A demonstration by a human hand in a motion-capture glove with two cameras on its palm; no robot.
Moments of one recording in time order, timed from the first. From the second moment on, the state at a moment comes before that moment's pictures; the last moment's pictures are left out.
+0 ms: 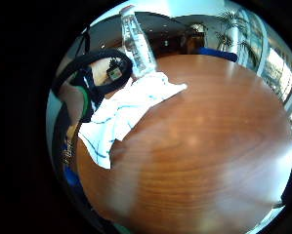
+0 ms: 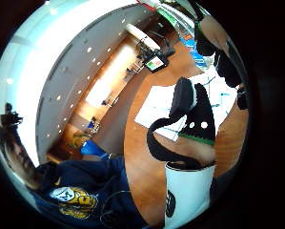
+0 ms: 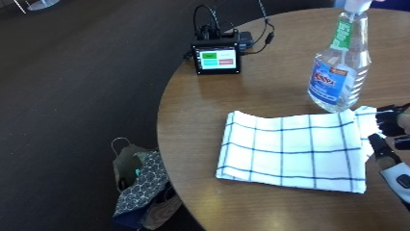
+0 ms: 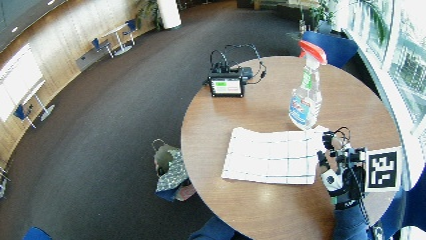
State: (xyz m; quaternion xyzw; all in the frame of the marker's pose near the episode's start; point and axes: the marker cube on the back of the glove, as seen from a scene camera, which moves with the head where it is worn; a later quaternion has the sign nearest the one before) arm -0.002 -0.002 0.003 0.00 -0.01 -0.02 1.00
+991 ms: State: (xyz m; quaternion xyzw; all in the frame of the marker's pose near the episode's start) arm -0.013 -0.024 0.020 -0.03 -0.01 -0.05 1.00
